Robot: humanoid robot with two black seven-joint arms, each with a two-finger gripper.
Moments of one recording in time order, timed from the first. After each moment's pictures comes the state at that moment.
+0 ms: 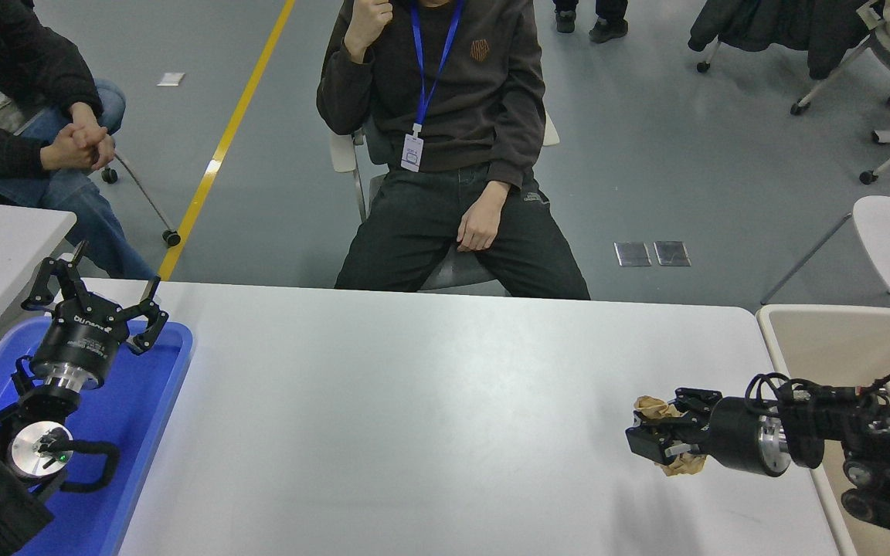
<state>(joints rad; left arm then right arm) -0.56 0.46 -0.60 -0.39 -0.23 -0.70 -0.59 1.00 -0.92 -0.11 1.49 -1.58 -0.08 0.24</state>
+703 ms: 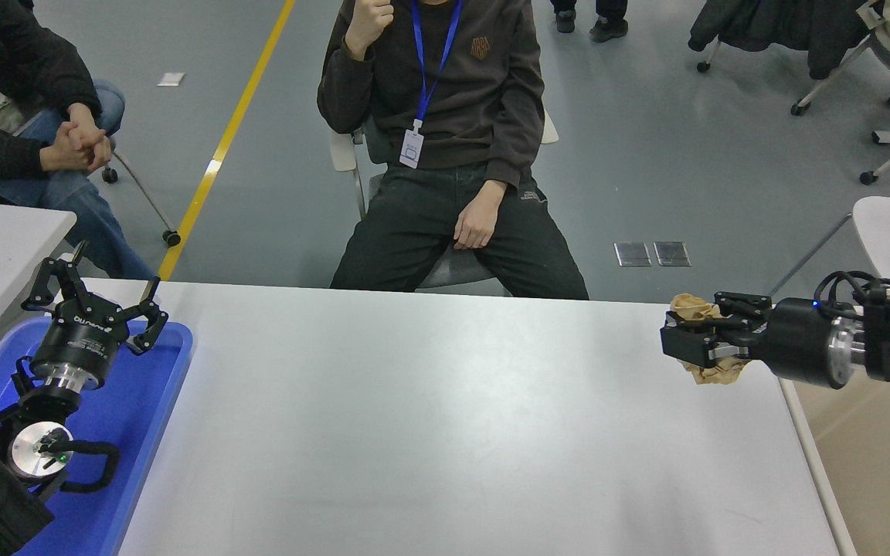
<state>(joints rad) -0.56 0.46 -0.60 -0.39 -0.23 -0.70 -0.59 1.18 -1.11 -0.09 1.59 -1.45 -0.05 0.28</state>
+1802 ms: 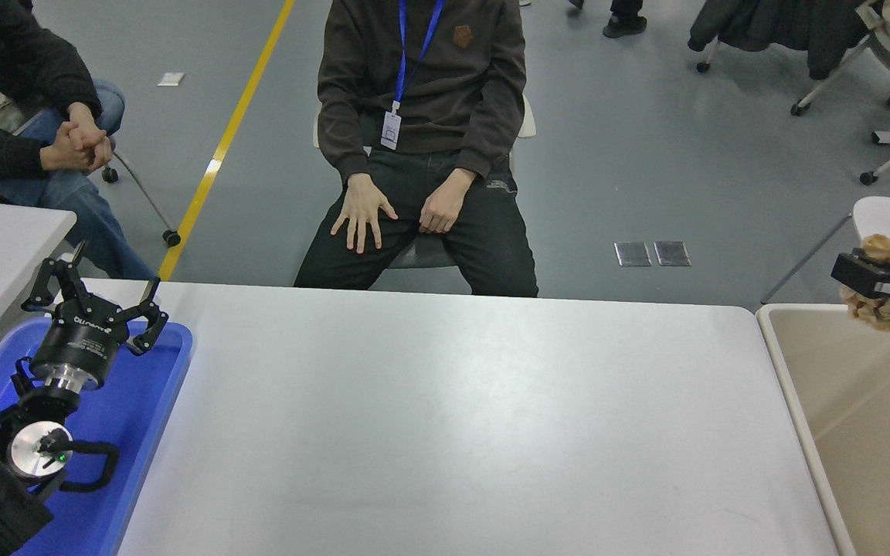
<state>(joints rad) -0.56 0.46 -0.60 -0.39 -0.23 -0.70 -0.59 0.97 -1.15 -0.08 1.13 -1.17 -0.30 0.38</state>
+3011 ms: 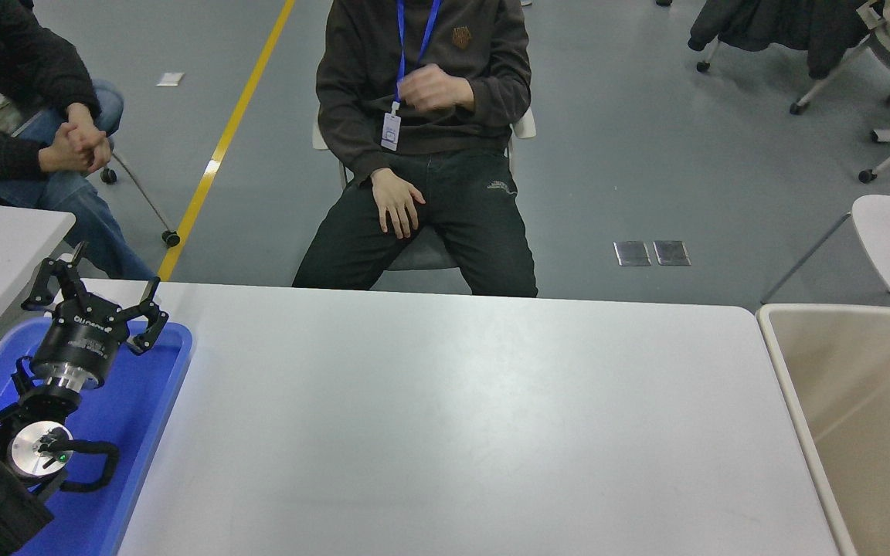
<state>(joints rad) -0.56 0.46 -0.60 -0.39 -0.23 -0.70 -0.59 0.69 -0.57 -0.10 0.09 -0.85 -0.28 0.52</state>
